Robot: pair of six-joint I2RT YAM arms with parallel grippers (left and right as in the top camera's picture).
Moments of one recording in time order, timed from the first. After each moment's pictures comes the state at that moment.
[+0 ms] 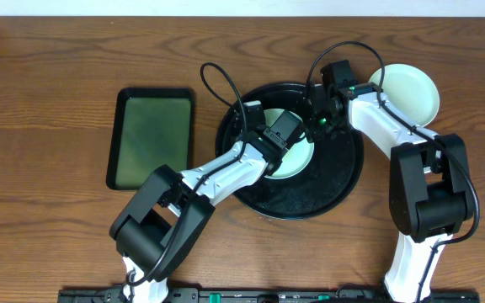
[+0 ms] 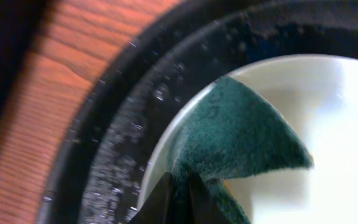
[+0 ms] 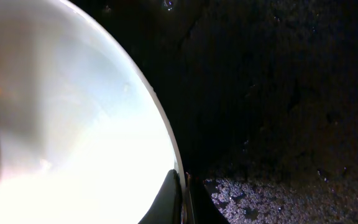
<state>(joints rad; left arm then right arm) -0.73 1.94 1.22 -0.47 -0.57 -0.85 0.25 2.06 1.40 -0.68 -0.25 -0.02</state>
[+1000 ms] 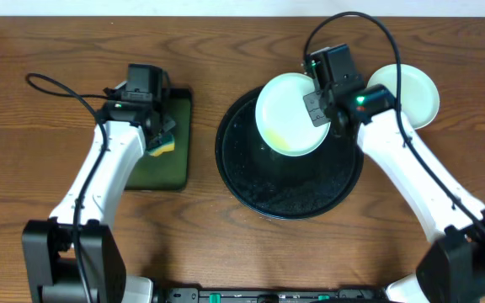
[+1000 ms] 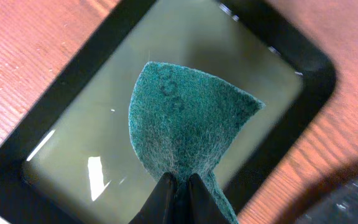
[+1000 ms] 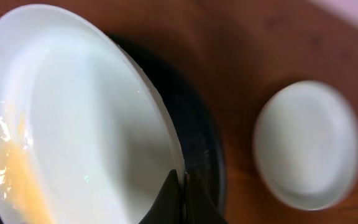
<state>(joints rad) -0.07 1.62 1.19 -0.77 -0.20 -0.72 0.43 1.68 1.42 -0.71 0.29 -0.06</state>
